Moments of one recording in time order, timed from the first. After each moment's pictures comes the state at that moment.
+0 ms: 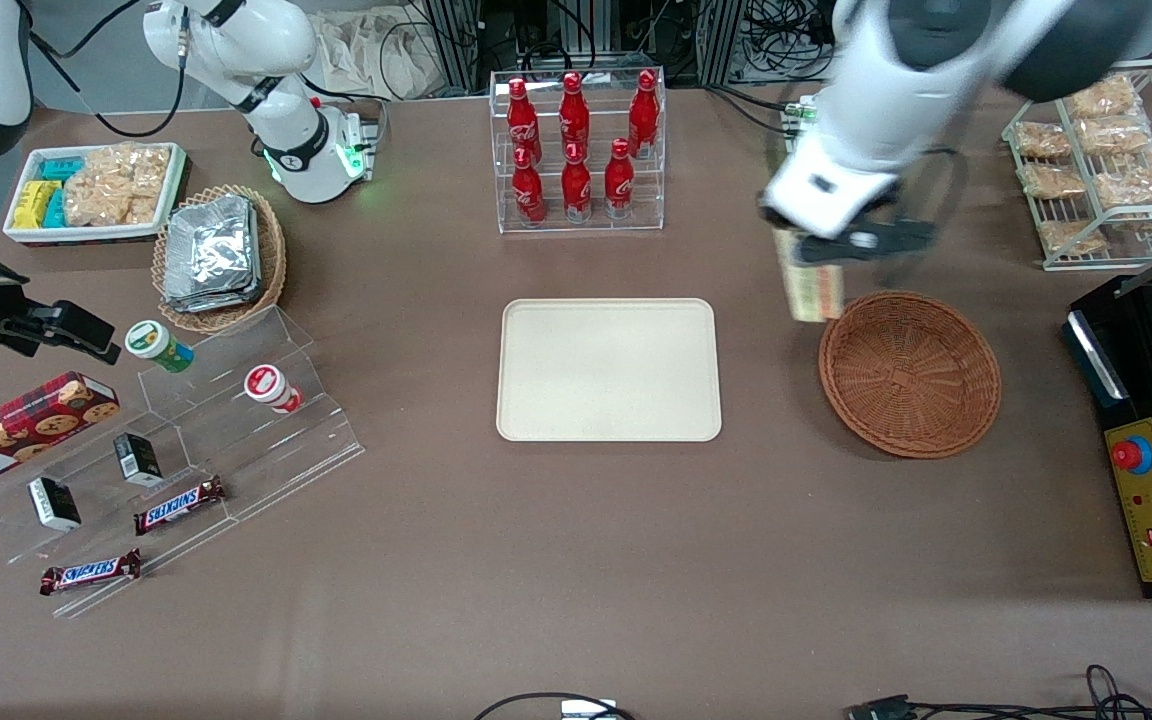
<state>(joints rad) 0.12 0.07 -0.74 -1.59 -0.01 1.44 -0.70</state>
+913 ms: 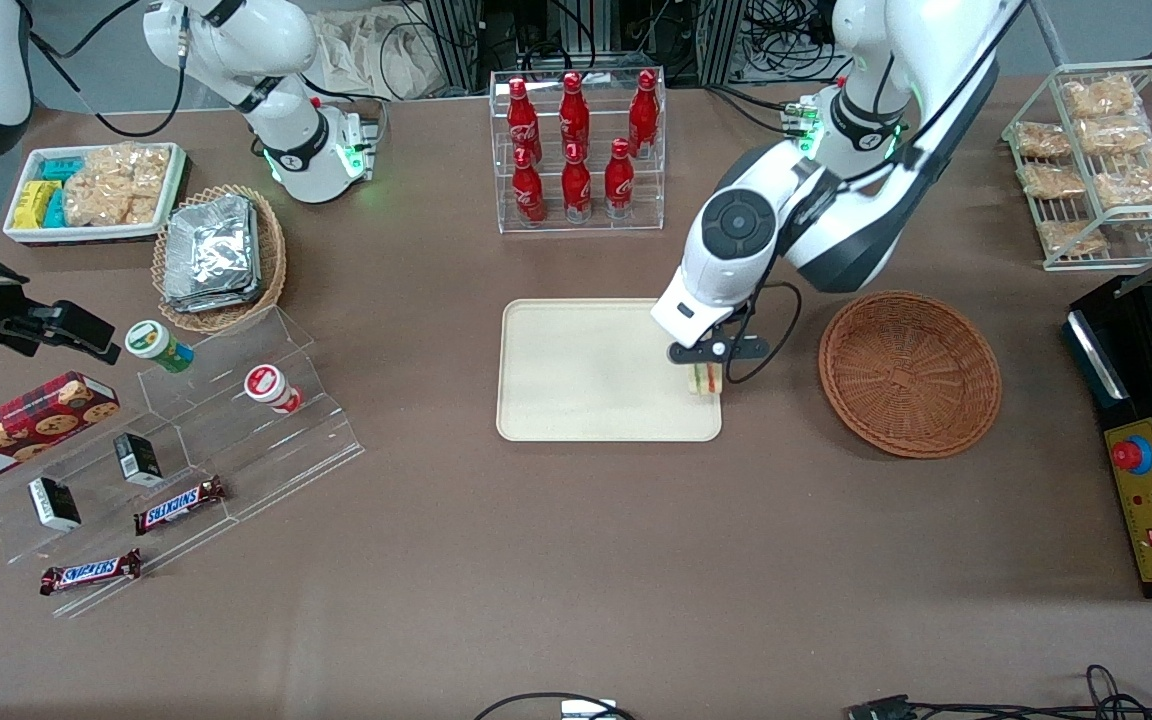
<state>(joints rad) 0.12 0.39 -0.82 -1.95 0.25 2.06 -0.81</state>
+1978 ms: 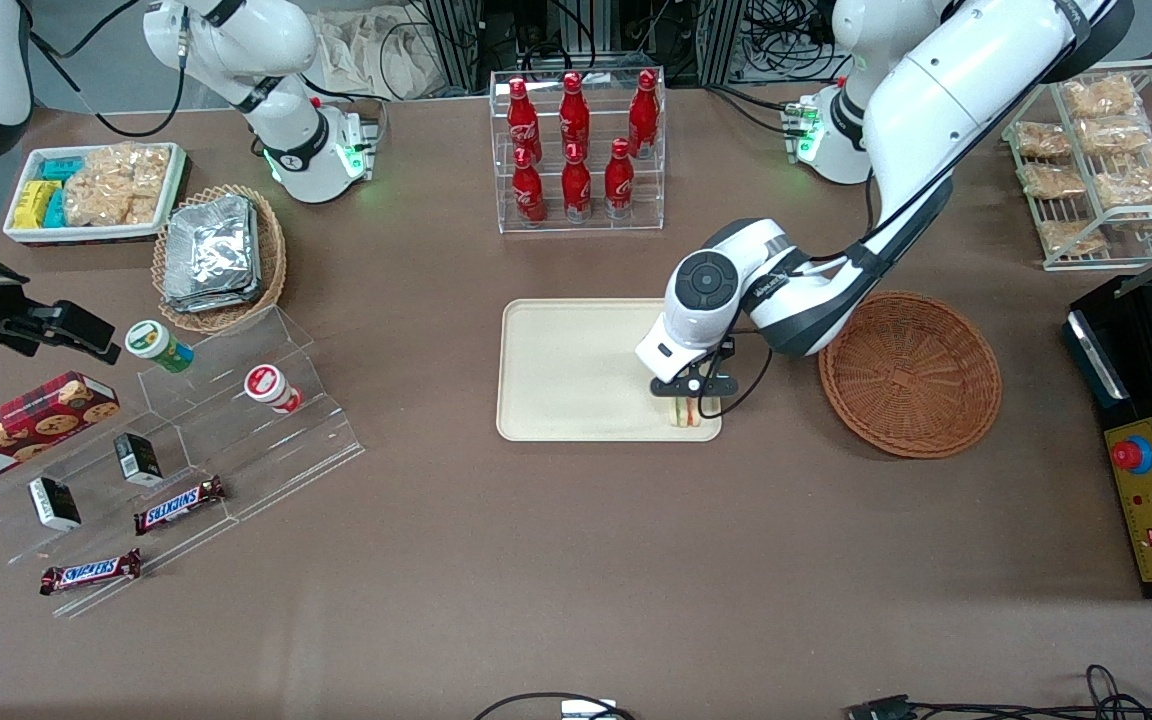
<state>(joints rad) 0.11 0.62 -0.82 -1.95 0.52 2.21 -0.95</state>
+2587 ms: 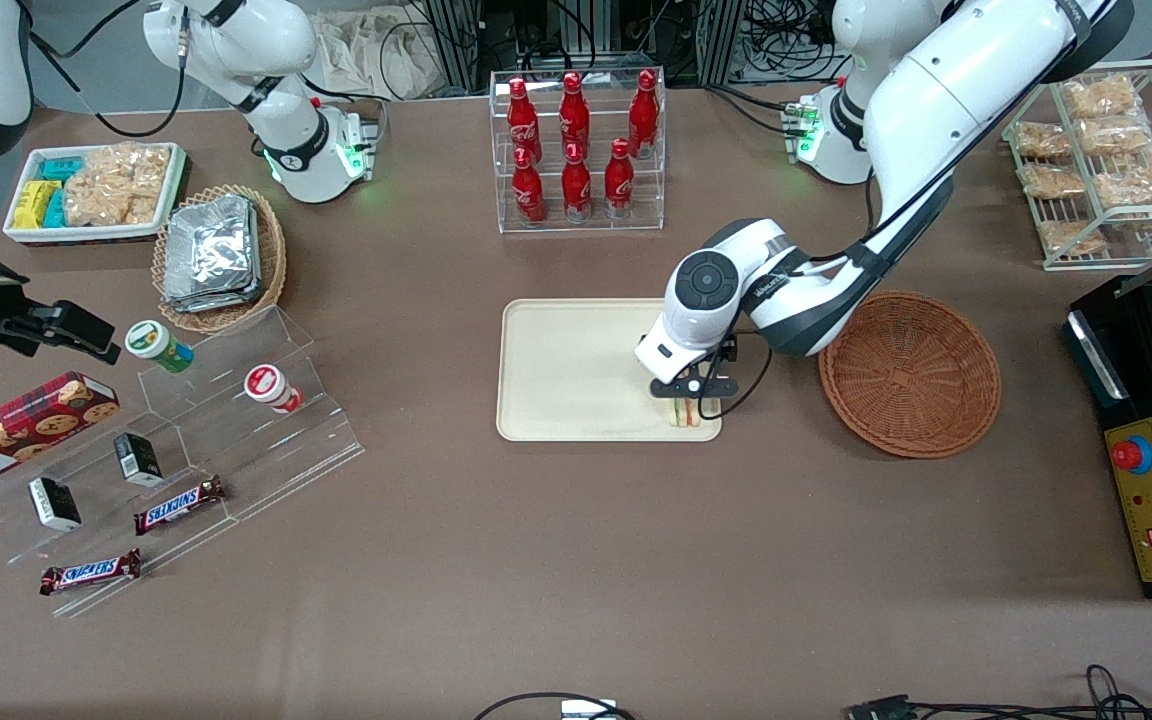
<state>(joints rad) 0.11 0.62 -0.82 -1.94 0.52 2.20 -0.96</state>
